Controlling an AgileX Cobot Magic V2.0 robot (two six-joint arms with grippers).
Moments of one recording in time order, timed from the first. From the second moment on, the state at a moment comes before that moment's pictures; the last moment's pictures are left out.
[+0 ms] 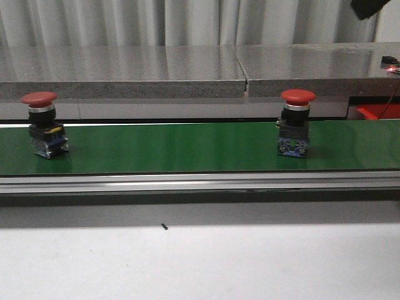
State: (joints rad) left arm 0.00 0.41 -0.66 -0.15 0.96 0.08; right arm 0.31 1.18 -1.06 -0.05 0.72 0.10
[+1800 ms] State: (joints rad) left arm 0.00 0.41 -0.66 -0.15 0.96 0.08; right arm -0.18 1.66 -1.43 0.00 0.89 -0.03
